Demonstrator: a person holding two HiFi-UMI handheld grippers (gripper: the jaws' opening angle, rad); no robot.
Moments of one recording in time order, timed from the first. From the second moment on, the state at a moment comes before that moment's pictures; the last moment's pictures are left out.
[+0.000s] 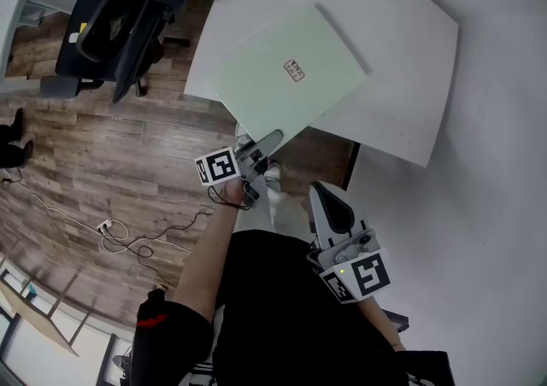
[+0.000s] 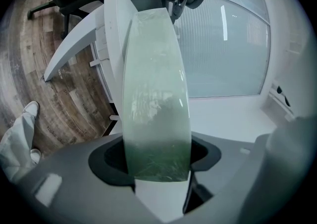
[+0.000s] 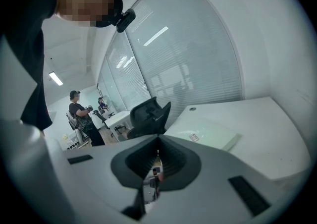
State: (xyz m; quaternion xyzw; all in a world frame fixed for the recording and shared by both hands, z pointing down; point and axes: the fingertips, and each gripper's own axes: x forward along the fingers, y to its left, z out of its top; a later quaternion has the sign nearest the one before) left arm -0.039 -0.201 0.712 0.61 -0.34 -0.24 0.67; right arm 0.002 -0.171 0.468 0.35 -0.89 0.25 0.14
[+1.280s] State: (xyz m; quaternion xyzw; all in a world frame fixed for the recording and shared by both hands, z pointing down) left arm -0.027 -0.121 0.550 0.64 -0.36 -0.32 0.60; right arm 0.055 -0.097 0.384 0.33 -0.93 0.17 0.05
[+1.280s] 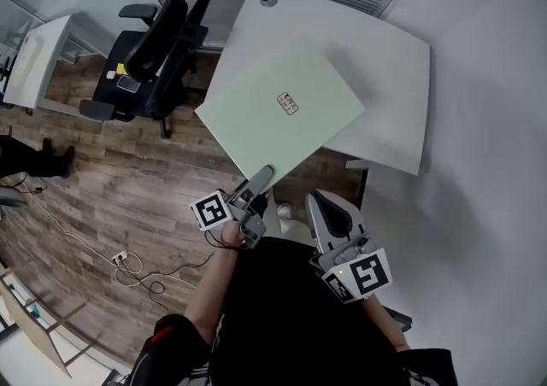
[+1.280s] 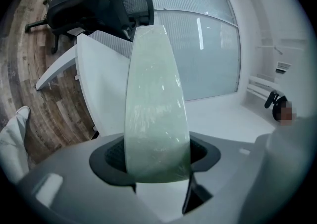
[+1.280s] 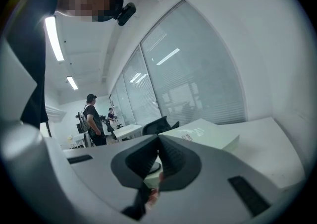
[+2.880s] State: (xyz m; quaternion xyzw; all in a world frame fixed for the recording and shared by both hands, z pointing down) left arm -0.054 0.009 0.350 0.70 -0.41 -0.42 0.41; right arm 0.058 -0.001 0.321 0.28 -0.96 0.07 -0.02
